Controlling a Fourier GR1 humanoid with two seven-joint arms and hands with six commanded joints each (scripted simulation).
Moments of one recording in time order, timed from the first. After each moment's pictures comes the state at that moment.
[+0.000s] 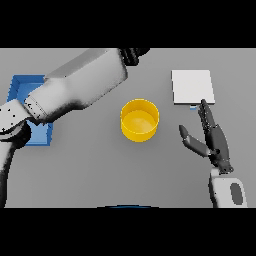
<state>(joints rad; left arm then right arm) -1.60 0.28 -1.23 -0.66 -0.96 -0.35 0.06 0.05 -0.08 0.04 -1.65 0.08 0.04 -0.08</state>
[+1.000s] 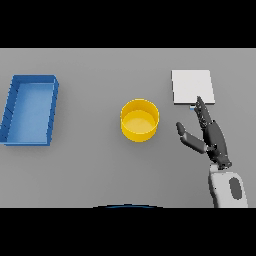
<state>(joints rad) -1.42 0.66 -0.66 -0.29 -0.17 -0.01 0.36 0.00 -0.10 0.05 -1.60 0.09 0.06 -0.07</state>
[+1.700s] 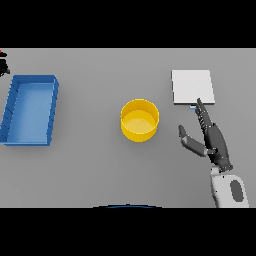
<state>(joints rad) -0.88 0.80 -0.64 -0.78 0.16 0.31 0.60 0.03 -0.12 0.06 -1.61 0.11 0.07 -0.12</state>
